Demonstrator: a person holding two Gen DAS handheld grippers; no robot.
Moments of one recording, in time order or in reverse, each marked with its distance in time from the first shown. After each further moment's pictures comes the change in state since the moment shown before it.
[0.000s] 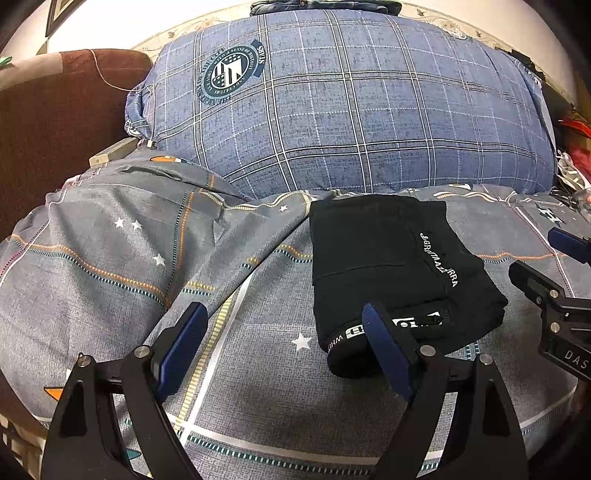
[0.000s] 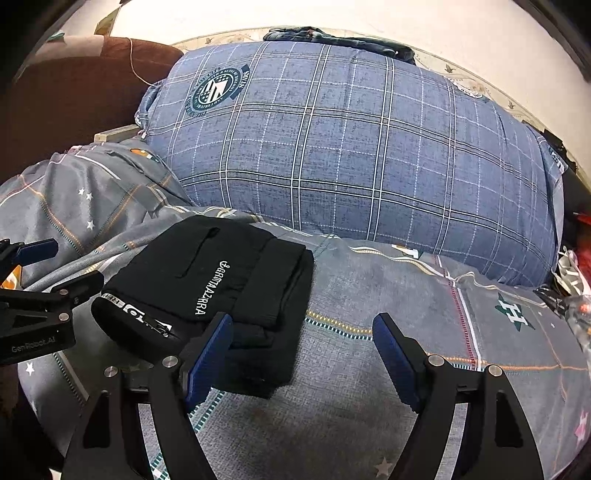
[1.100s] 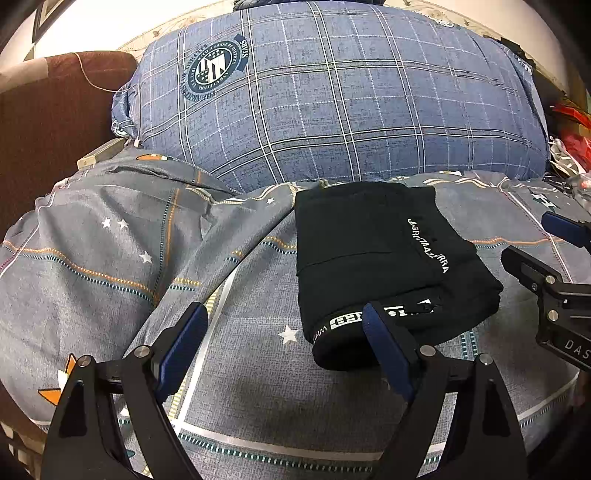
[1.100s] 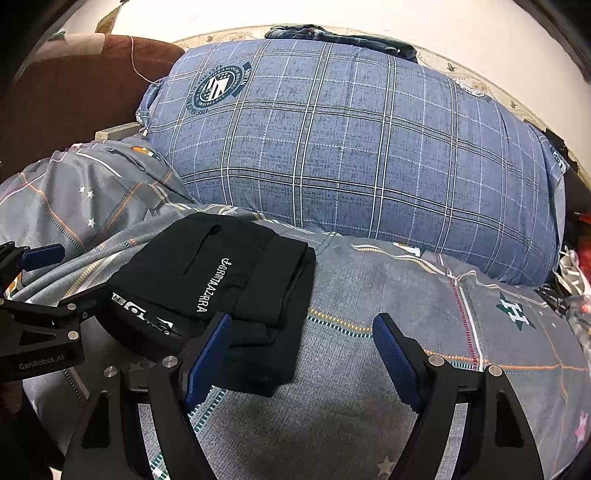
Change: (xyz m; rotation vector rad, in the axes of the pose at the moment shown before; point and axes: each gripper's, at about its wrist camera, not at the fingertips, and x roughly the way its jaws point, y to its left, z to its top) left arm 0.003 -0.009 -0.004 0.040 0.024 -0.024; right arm 0.000 0.002 -0.001 -0.002 0.008 0.001
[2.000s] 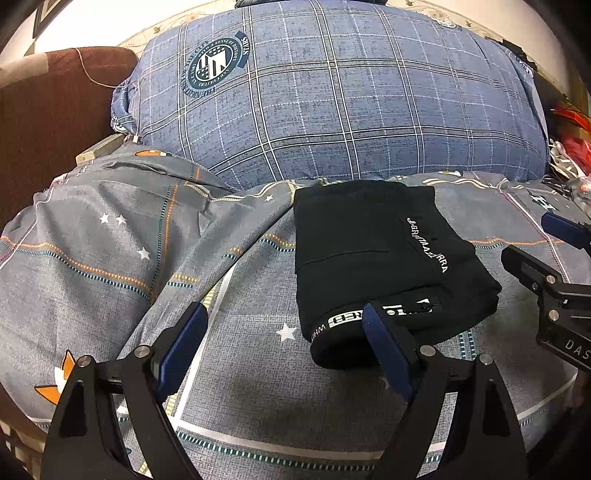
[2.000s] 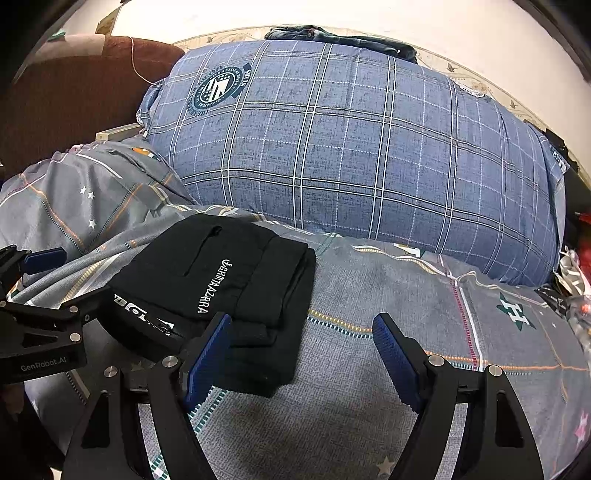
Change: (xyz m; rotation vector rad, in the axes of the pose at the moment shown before) left arm 0.002 -0.001 -0.001 -0.013 0.008 -0.011; right arm -0.001 0.001 0.001 0.003 -0.002 0.000
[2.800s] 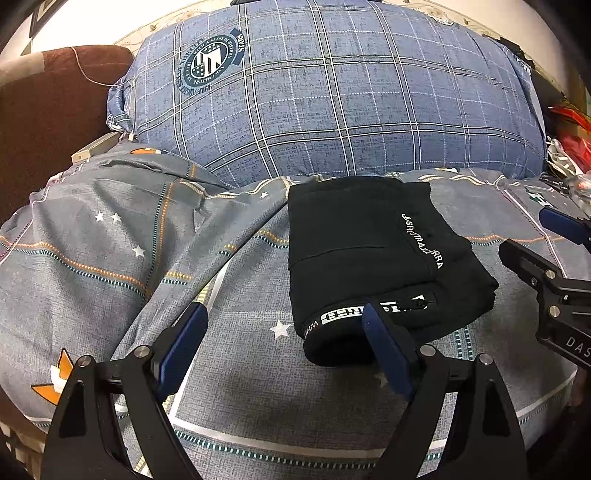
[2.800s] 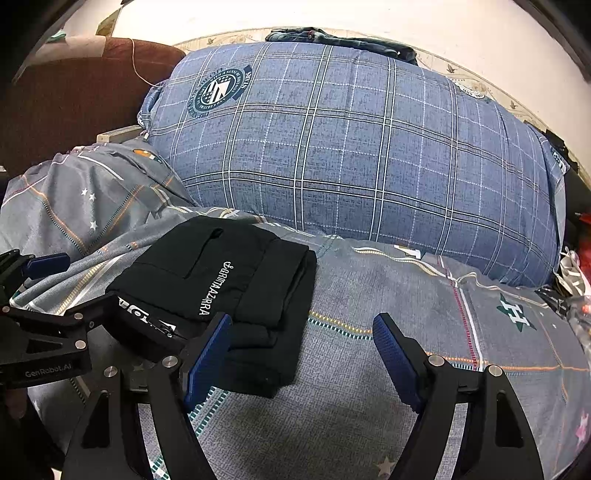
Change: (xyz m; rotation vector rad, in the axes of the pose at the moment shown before) left arm 0.001 -0.002 -0.001 0.006 0.011 -0.011; right arm -0.002 0.000 0.000 0.002 -0.007 0.003
